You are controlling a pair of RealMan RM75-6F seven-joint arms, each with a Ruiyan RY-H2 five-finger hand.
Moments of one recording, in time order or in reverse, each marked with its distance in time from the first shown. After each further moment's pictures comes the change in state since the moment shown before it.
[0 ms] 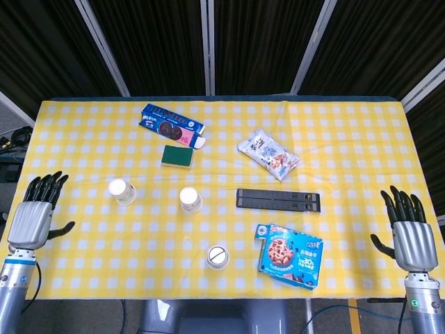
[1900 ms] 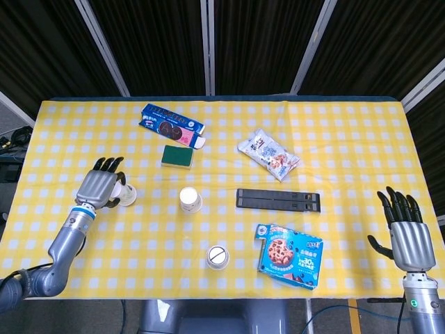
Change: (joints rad) left arm -0.425 -0.122 -0.021 0.083 -0.464 -0.418 0.306; right arm 0.005 0.005 -0.009 -0.002 -0.005 -0.012 0.031
